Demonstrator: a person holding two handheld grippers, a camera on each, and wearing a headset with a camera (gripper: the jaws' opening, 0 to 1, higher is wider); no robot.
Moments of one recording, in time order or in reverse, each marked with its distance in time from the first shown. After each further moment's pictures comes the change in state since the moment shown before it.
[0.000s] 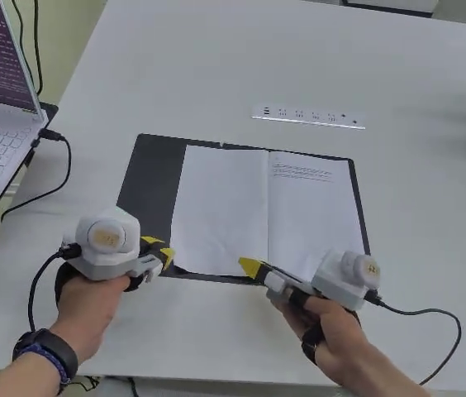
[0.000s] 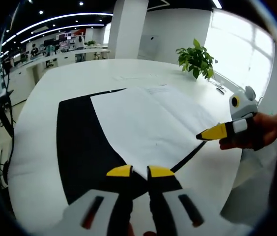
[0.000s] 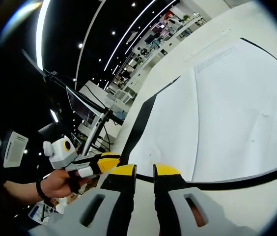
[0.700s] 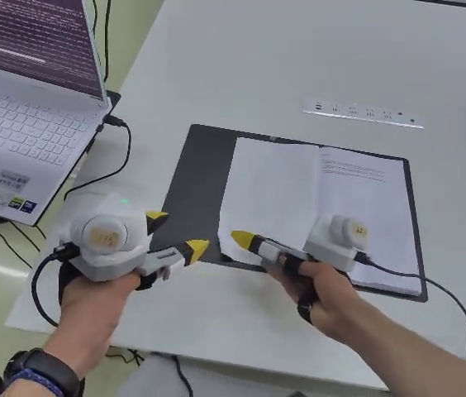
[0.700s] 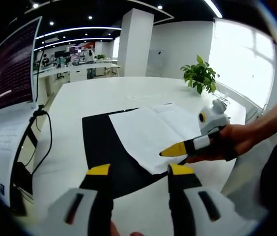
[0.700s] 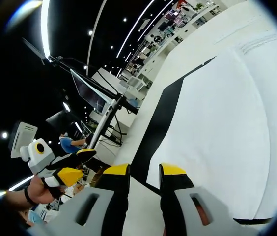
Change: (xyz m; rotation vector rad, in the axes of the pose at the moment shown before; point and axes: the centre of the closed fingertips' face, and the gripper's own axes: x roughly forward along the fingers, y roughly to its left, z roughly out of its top) left arm -0.079 0.015 0.025 0.011 -0.135 0.078; right arm 0.070 0.042 -0.006 -0.045 0.086 0.117
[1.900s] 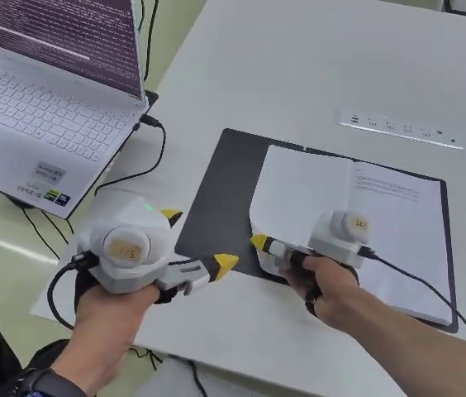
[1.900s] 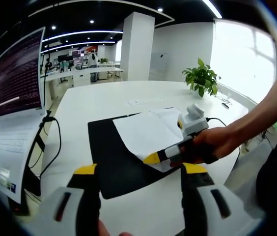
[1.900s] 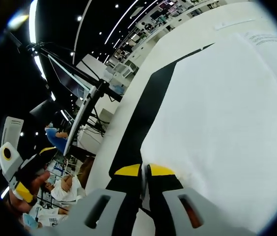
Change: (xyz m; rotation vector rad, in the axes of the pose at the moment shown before) left arm -0.026 0.000 0.010 0.009 -0.032 0.051; right arm 0.060 -0.022 -0.010 -0.009 0.145 -0.125
